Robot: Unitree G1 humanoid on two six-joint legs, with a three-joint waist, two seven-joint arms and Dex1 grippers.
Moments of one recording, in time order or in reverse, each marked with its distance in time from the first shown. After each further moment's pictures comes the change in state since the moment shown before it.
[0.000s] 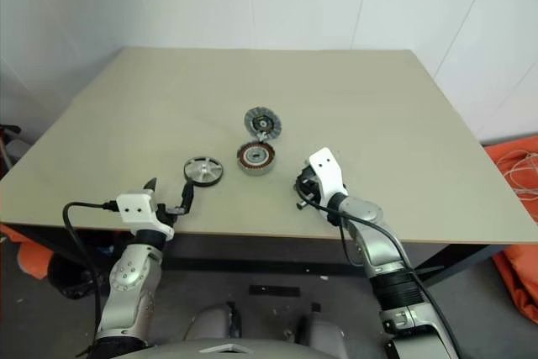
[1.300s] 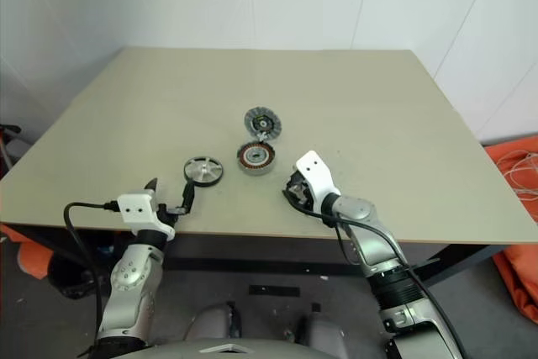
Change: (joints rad) left arm 0.002 -0.007 -0.004 0.000 0.002 0.000 0.006; right arm -0.020 -0.023 0.075 -0.021 -0.053 0.030 0.048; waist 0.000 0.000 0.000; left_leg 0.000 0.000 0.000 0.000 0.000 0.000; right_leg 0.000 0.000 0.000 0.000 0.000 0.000
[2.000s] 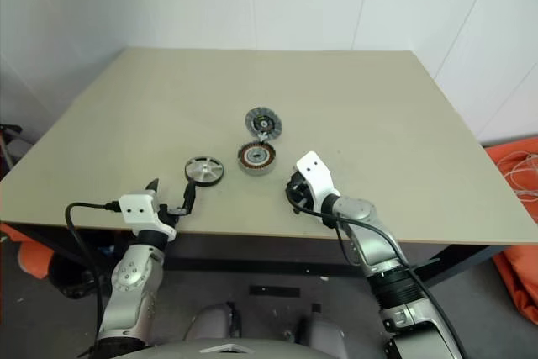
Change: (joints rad) left arm 0.002 0.002 -0.006 0.000 0.001 0.000 0.000; right arm 0.000 0.001 -0.003 -0.003 0.004 0.024 0.013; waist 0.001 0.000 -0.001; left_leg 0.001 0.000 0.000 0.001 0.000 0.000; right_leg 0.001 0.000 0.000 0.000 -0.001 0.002
